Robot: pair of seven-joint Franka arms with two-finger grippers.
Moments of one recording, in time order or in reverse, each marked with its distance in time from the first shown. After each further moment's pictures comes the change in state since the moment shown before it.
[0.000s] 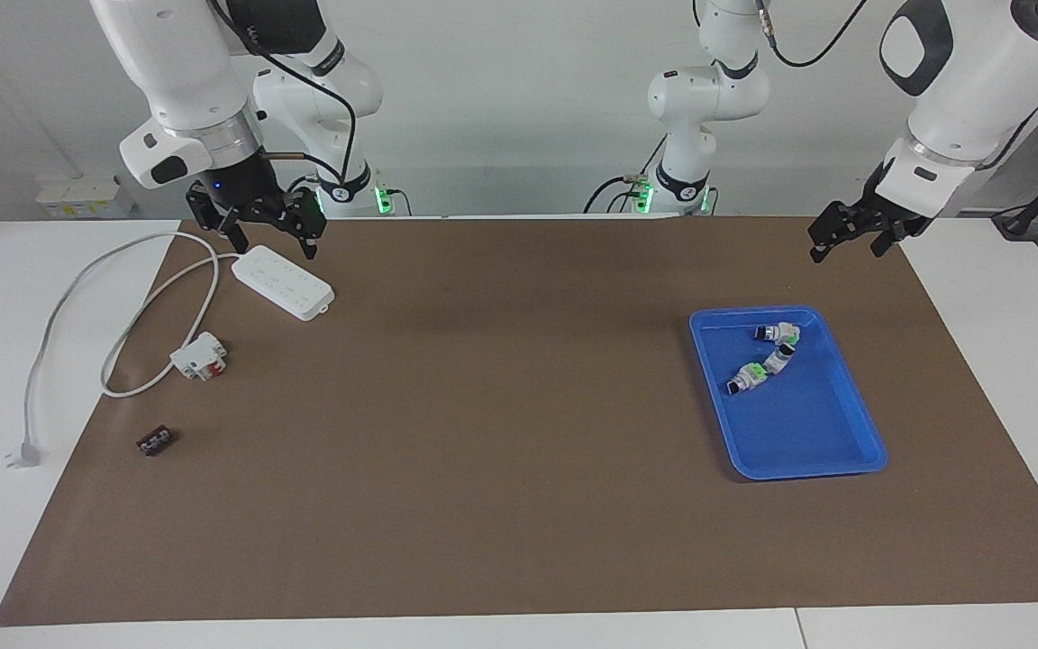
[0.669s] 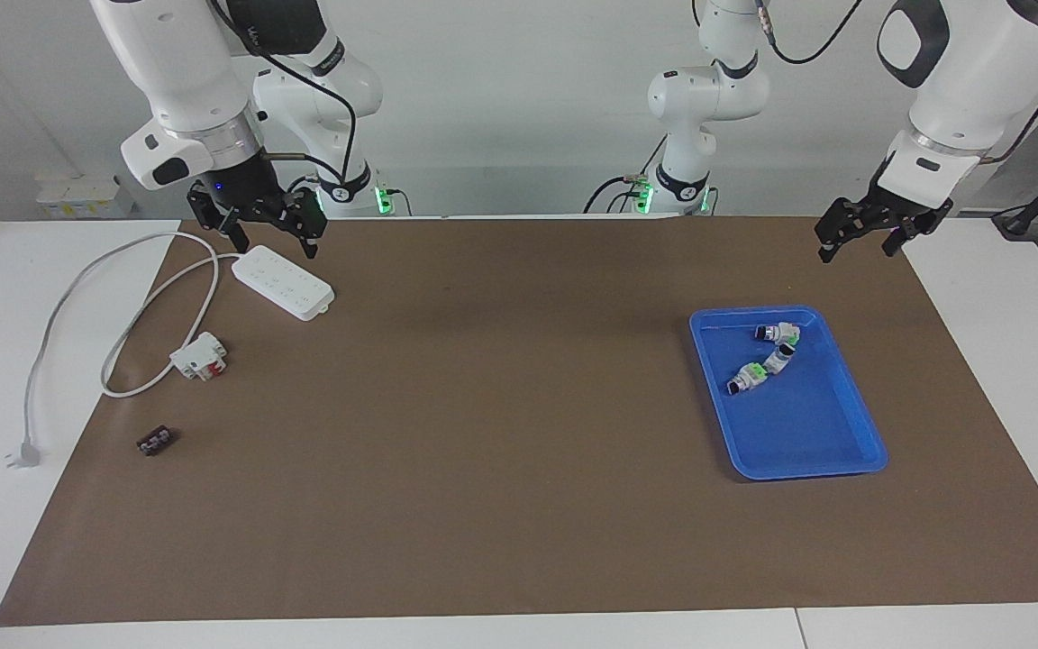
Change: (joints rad) left arm -0.001 -0.003 -0.006 0.019 0.033 0.029 0.017; right arm 0.000 0.000 0.000 -0.002 0.000 -0.009 0.000
